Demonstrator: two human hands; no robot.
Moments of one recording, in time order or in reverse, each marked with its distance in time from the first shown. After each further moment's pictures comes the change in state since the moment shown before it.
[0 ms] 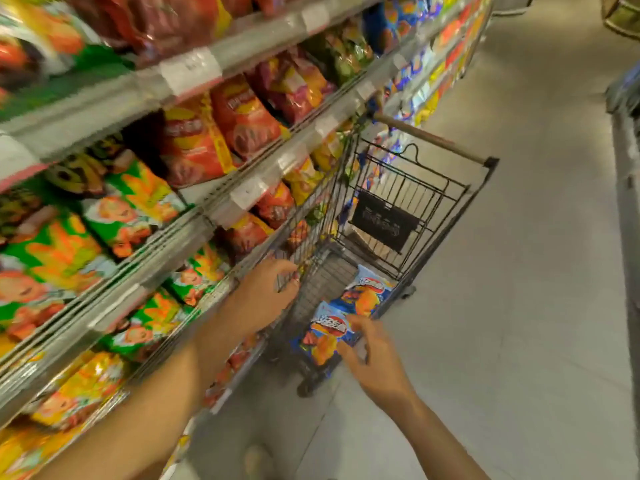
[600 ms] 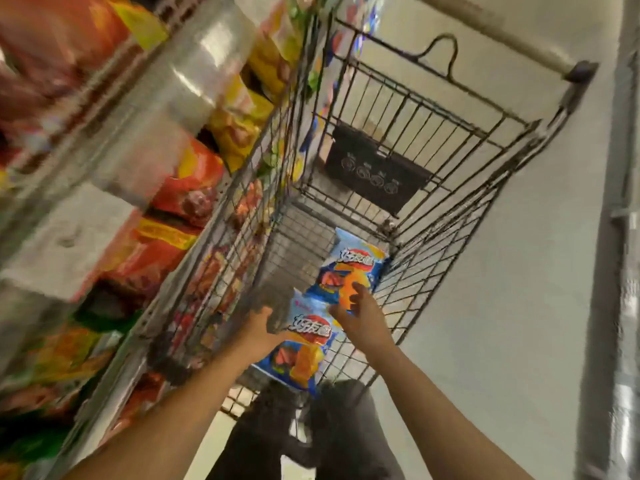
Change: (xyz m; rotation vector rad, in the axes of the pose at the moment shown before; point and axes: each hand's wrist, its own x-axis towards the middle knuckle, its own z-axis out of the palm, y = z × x) left_hand 0.213 -0.187 0.207 -0.074 -0.551 -0.511; right_hand 0.241 0.149 0.058 0.082 -0.059 0.709
